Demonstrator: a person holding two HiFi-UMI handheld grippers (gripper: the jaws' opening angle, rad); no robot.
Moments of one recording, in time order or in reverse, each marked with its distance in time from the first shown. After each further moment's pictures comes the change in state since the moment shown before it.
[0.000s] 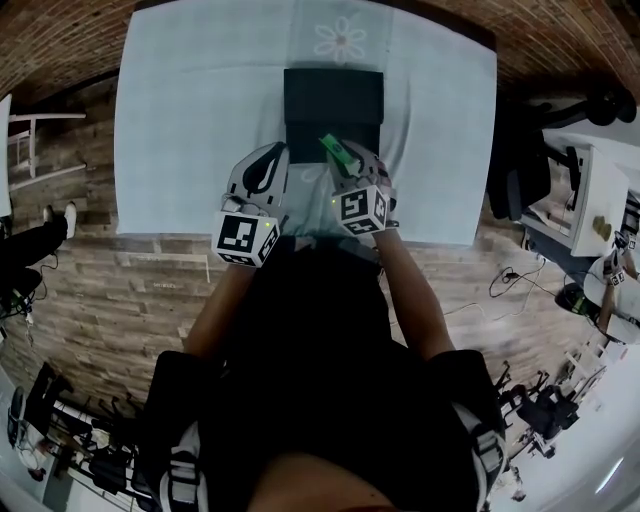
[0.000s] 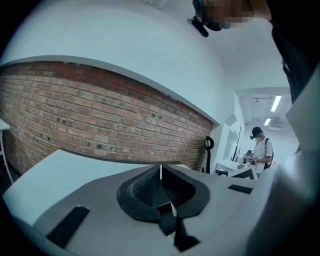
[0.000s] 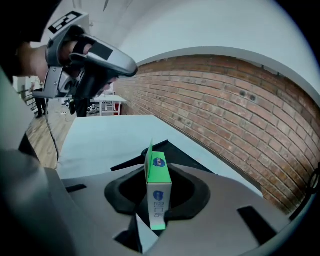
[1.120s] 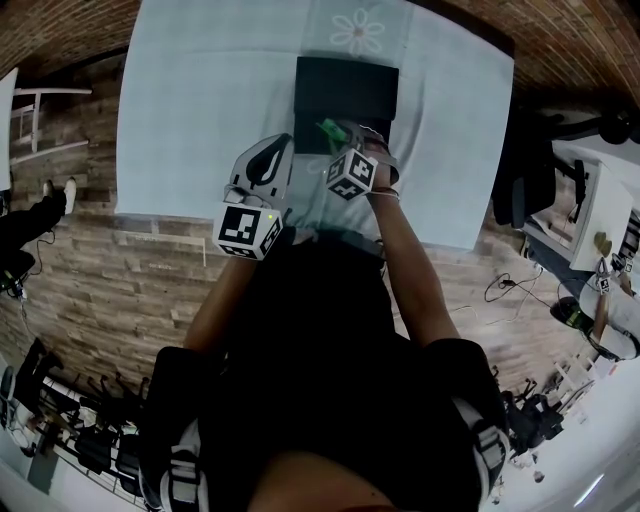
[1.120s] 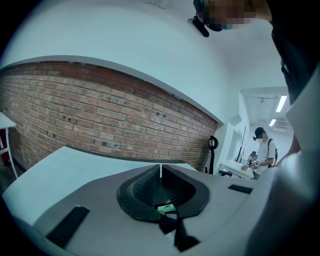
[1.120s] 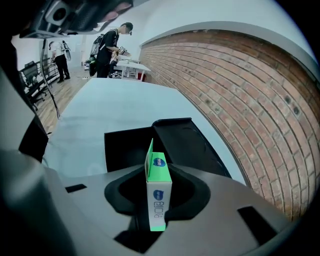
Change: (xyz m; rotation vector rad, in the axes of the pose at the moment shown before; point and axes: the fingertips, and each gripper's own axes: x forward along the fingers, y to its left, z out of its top) left arm -0.008 0.011 -0.006 -0.029 0.009 0.048; right arm 0.075 0.023 -0.049 -0.319 0.273 0.160
